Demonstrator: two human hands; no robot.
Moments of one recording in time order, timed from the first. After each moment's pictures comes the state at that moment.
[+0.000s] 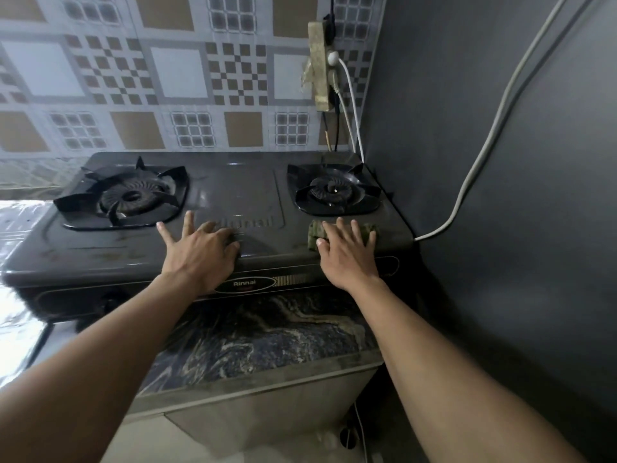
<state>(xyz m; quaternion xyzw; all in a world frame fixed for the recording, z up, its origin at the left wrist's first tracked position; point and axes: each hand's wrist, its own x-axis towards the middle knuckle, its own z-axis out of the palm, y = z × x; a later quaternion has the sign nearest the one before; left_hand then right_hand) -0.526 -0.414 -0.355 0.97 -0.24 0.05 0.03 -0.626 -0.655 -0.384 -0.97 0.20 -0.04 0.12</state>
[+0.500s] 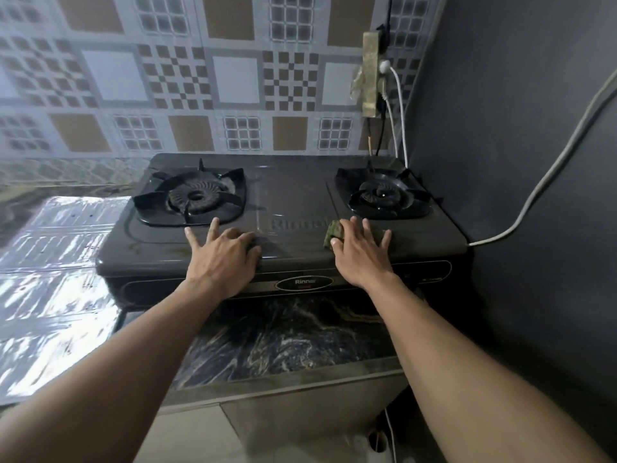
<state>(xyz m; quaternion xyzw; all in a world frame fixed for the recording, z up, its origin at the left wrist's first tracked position) -0.505 -0.332 -0.361 0.96 -0.25 0.06 0.06 -0.586 -0.574 -0.374 -0.97 0.19 -0.03 0.13</state>
